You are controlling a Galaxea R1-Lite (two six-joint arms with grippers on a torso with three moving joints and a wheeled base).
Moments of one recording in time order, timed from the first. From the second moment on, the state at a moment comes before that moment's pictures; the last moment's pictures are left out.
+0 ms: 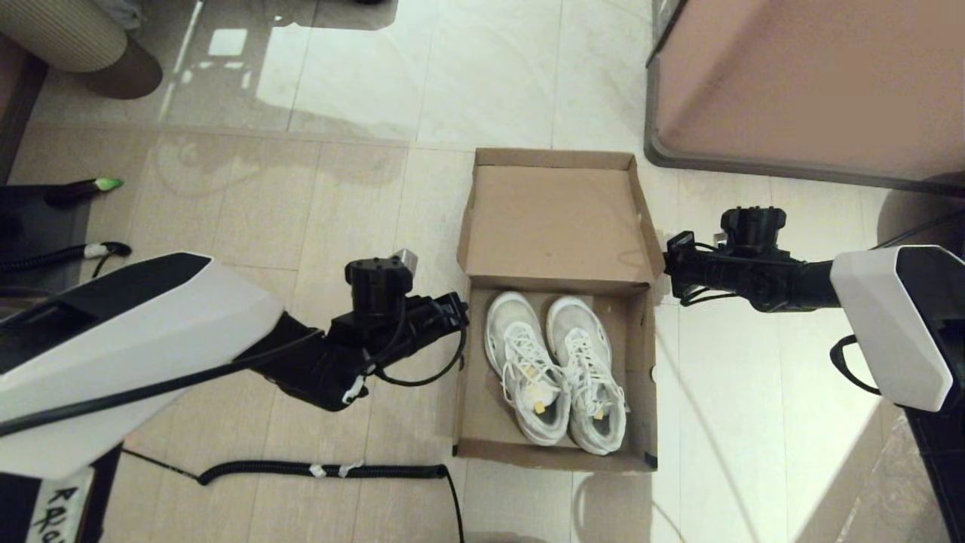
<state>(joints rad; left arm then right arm) -0.47 2.24 -1.22 -0.80 -0.10 -0.50 -0.04 2.52 -1.97 -0.33 0.52 1.26</state>
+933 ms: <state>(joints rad) -0.58 2.34 -1.22 -0.81 -0.10 -0.43 -0.03 2.59 -1.97 -0.65 0.75 1.77</state>
